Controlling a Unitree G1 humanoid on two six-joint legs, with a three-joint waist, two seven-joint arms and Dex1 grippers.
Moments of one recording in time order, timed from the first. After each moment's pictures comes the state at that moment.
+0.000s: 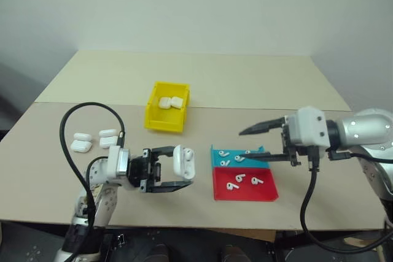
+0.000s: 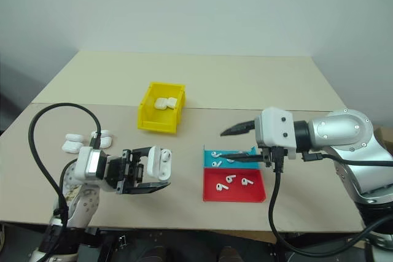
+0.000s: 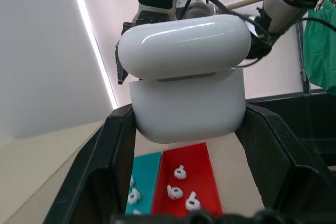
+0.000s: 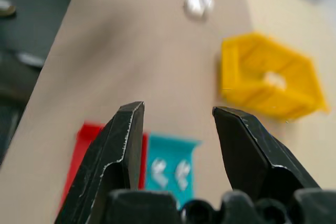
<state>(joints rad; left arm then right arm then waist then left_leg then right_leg) -0.18 0.46 0.05 -0.14 -0.66 -0.13 -1.46 -0.48 -1.06 0.04 -0.43 0.46 0.36 1.24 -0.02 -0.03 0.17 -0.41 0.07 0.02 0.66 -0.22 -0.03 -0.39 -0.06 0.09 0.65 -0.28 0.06</state>
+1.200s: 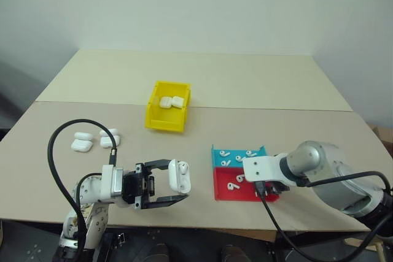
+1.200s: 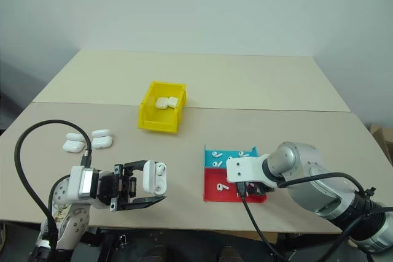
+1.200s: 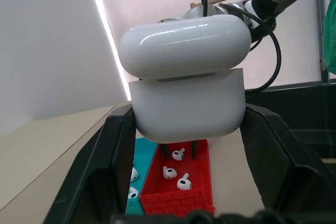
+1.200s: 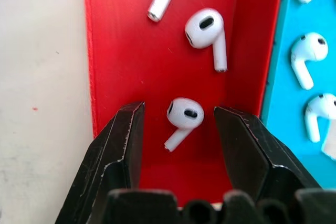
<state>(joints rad) -0.07 0.46 0.04 -0.25 -0.63 -0.20 -1.37 -0.59 -1.04 0.58 -0.52 -0.19 0.80 1.23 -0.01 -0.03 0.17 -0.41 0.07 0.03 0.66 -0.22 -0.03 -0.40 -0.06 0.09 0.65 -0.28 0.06</state>
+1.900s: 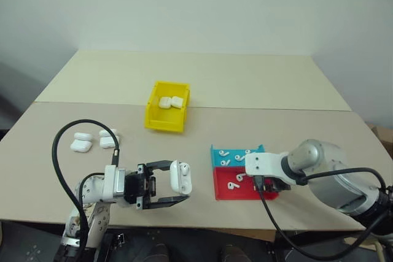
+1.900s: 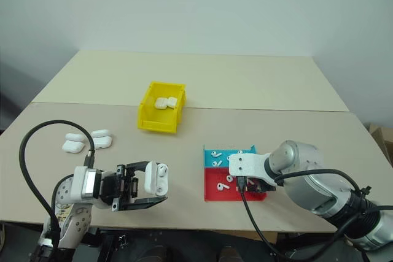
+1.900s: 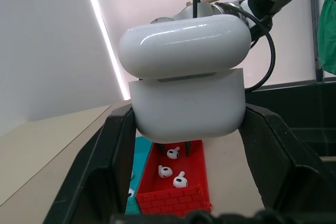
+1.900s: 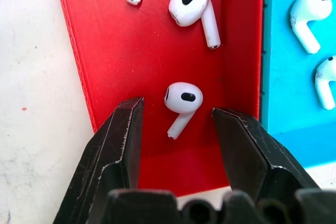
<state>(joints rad) -0.08 0.46 0.02 -0.22 -0.62 -0.22 -1.39 -0.60 -1.01 0.58 -0.51 -0.21 0.95 1.24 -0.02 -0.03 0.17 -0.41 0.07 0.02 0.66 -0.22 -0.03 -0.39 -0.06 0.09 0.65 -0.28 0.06</state>
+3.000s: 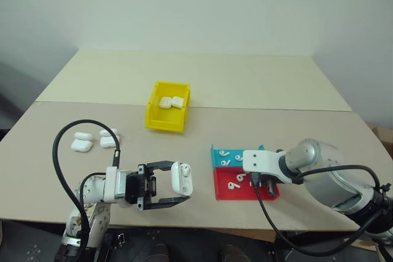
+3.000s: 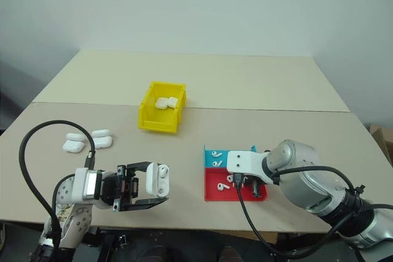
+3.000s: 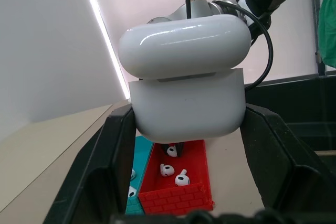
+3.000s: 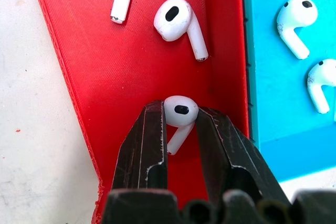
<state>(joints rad) -0.08 0.46 0.01 -0.22 -0.61 -0.24 -1.39 -0.61 -0.97 0.58 -0.50 -0.21 1.00 1.21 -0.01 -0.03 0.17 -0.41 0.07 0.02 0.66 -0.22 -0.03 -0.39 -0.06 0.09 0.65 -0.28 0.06</state>
